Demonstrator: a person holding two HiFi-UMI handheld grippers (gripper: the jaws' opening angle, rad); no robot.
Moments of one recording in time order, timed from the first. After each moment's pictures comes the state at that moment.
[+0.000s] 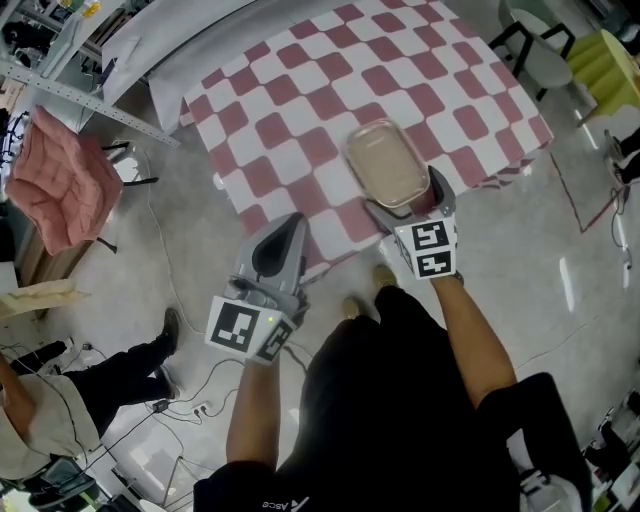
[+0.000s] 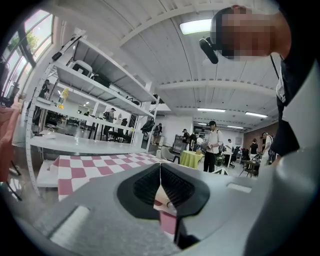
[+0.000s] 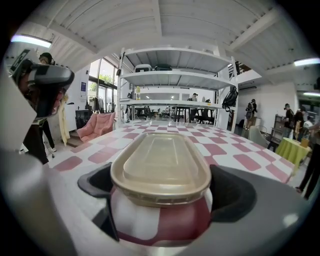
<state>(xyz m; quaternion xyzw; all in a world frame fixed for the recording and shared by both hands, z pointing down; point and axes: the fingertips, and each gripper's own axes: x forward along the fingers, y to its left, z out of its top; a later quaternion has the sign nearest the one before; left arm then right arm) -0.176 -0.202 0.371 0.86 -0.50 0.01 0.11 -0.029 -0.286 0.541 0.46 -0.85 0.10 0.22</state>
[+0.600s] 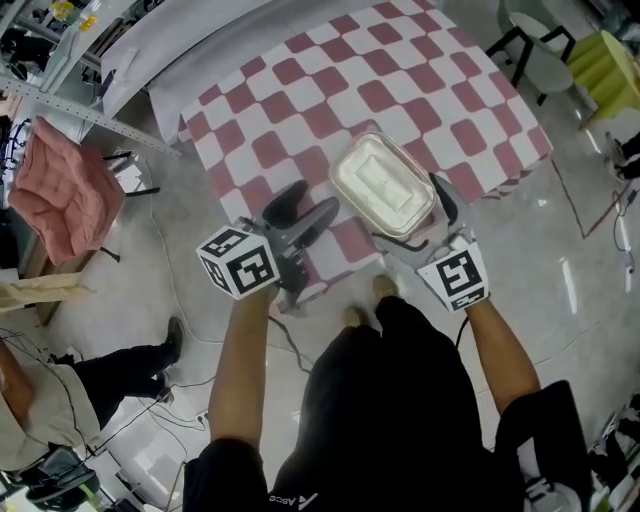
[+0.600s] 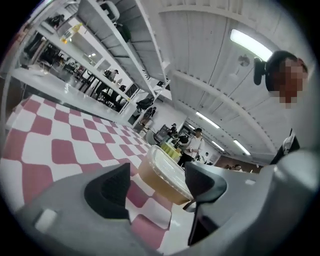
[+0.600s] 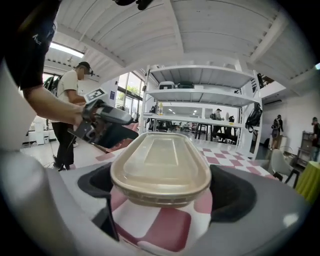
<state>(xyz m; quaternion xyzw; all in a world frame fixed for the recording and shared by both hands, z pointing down) -0.145 -0.292 0.425 0.87 -0.36 -0.01 0.33 -0.028 -0.275 0.466 0.35 -0.92 0.01 0.17</state>
